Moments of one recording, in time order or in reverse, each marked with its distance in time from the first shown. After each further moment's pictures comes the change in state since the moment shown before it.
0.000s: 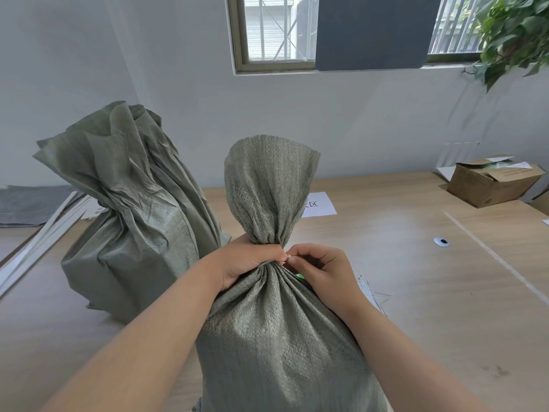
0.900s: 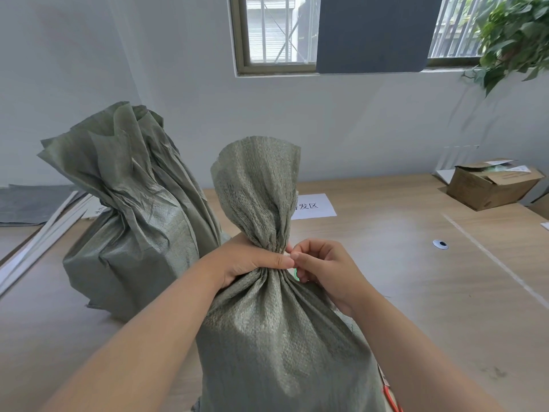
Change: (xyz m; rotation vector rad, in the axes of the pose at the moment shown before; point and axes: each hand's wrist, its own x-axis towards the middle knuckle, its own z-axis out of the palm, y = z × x) left_hand -0.008 0.003 -0.001 0.059 0.006 0.104; right_hand 0.005 -0.032 0.000 0.191 -0.061 0.305
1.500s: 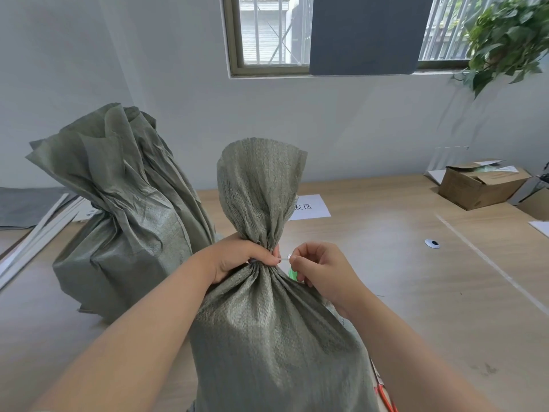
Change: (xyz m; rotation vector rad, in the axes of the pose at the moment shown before) left_hand 0.013 -0.001 -0.010 -0.007 -0.127 -0.130; right_hand -0.006 -0.005 -0.001 -0.328 0.147 0.049
